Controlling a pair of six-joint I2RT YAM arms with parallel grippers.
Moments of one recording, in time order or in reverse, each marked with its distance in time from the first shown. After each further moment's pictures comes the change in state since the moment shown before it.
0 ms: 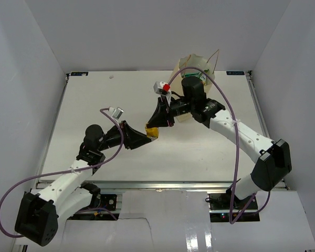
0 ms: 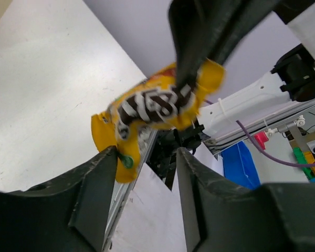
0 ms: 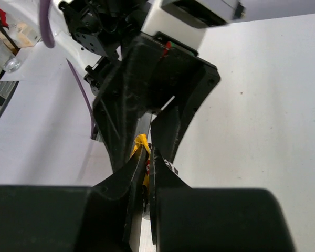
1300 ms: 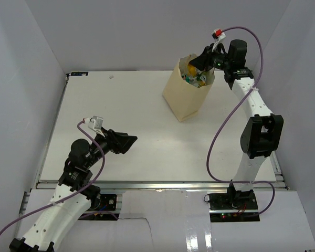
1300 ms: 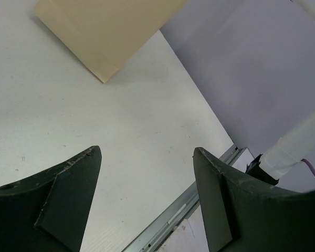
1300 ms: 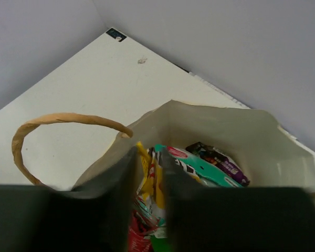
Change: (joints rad) left arm 0.000 -0.483 0.018 -0.557 -0.484 0.215; right arm -0.585 0.386 0.473 0.109 0.310 0.184
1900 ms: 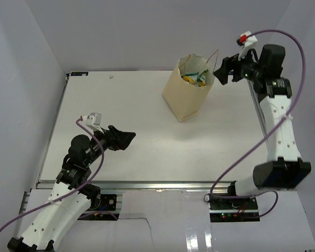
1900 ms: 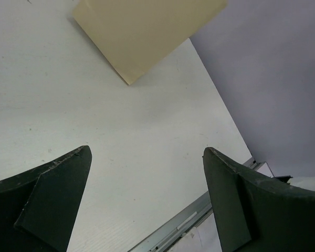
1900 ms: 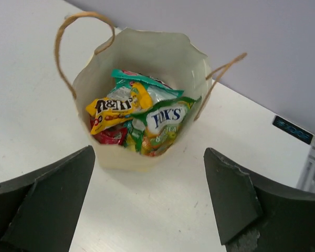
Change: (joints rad) left arm 0.000 0.046 0.069 -0.108 -0.095 0.014; right arm -0.109 -0.349 -0.027 -0.533 0.192 -0.333
